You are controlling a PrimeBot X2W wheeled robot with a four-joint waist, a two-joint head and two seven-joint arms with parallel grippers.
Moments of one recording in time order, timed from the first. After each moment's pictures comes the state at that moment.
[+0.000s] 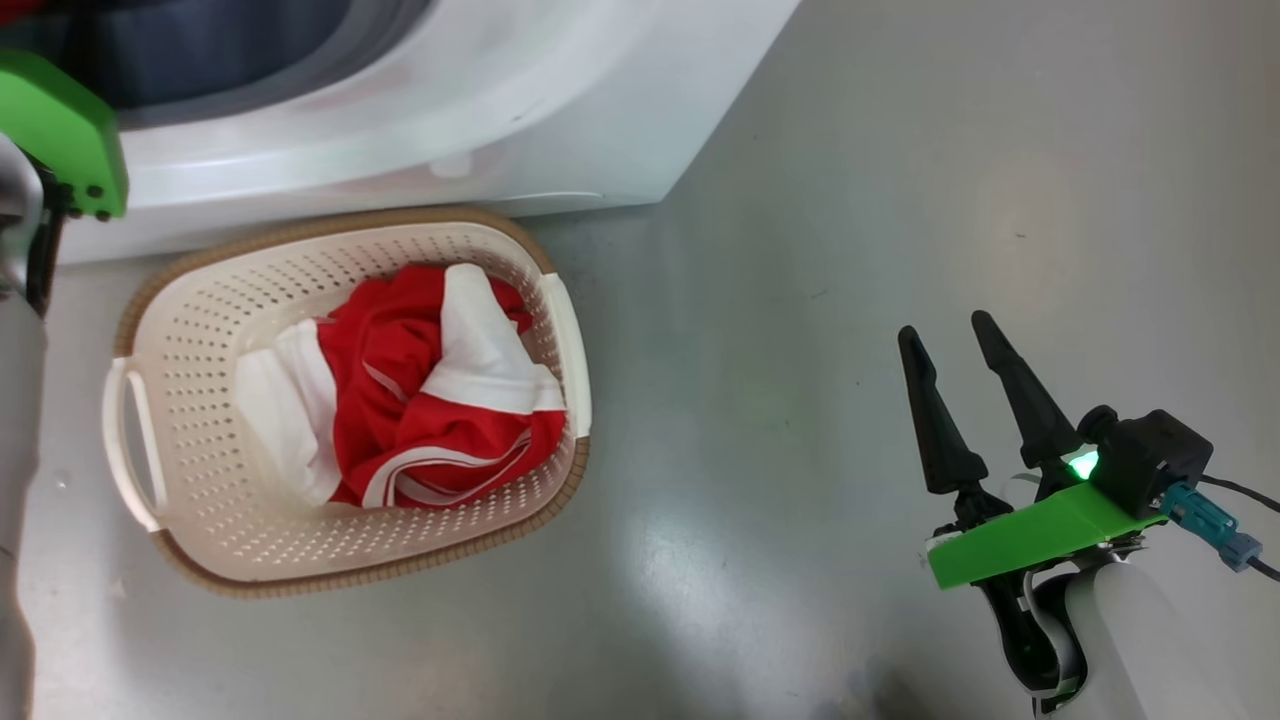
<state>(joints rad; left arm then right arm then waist) -1.33 0.29 -0.24 1.28 -0.12 -0.11 -0.23 -0.26 -0.06 0.11 0.23 0.41 0.13 -0.26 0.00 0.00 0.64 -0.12</state>
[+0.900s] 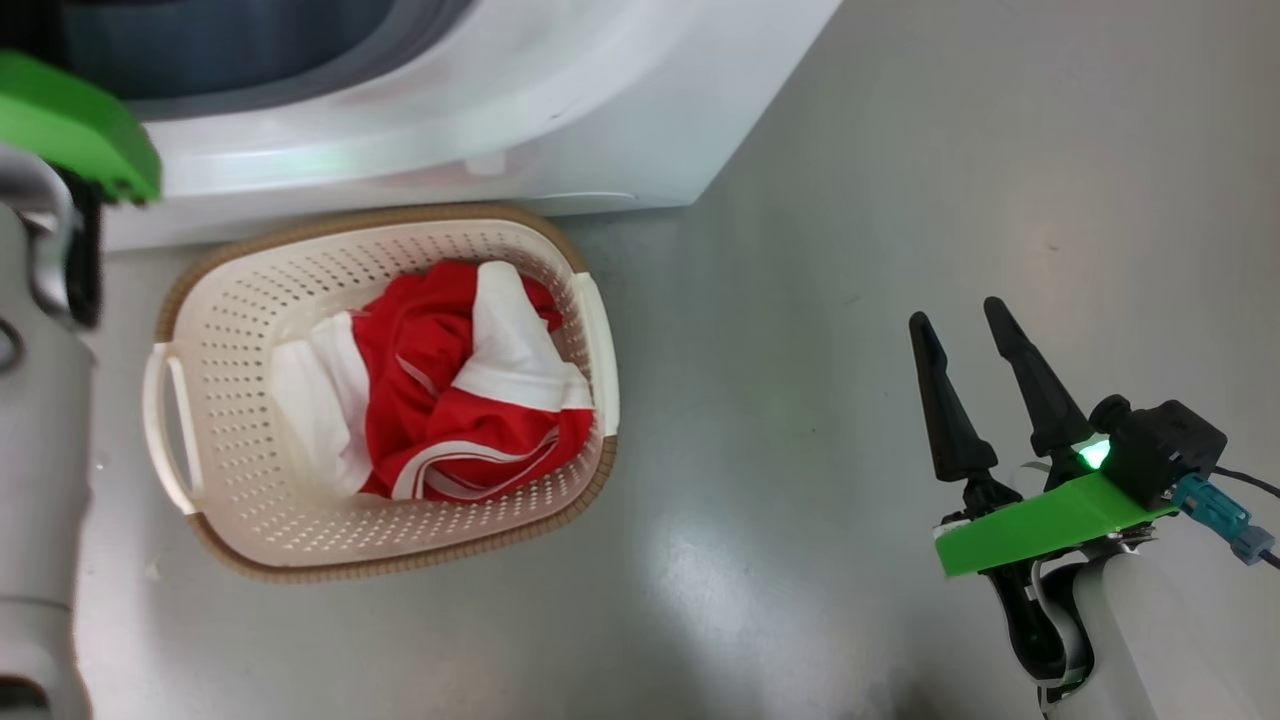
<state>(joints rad) -1.18 0.27 -0.13 0.97 -0.23 -0.07 -0.25 -0.27 -0.06 0.09 0.23 0.40 0.13 -0.26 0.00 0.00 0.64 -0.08</state>
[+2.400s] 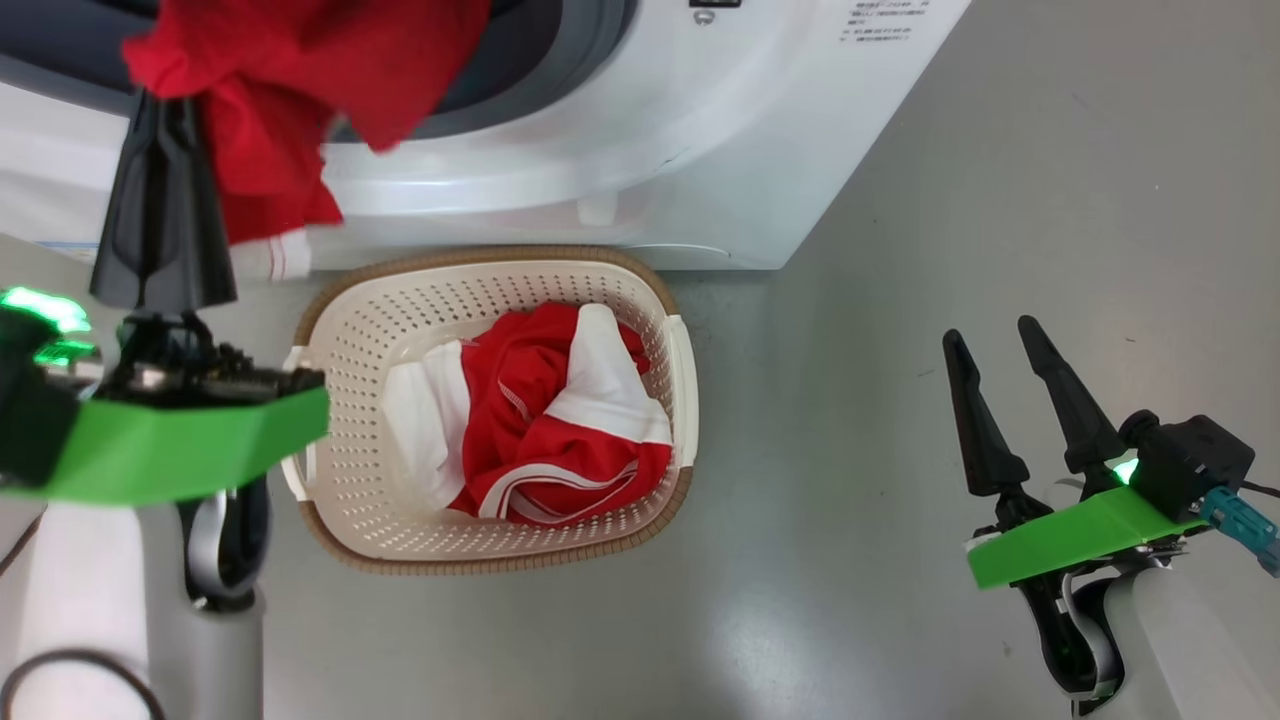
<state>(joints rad) -0.57 0.05 0.06 0.01 -0.20 -0.12 -0.26 -0.24 -0.10 0.07 0.24 0.40 0.13 -0.26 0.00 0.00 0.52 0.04</state>
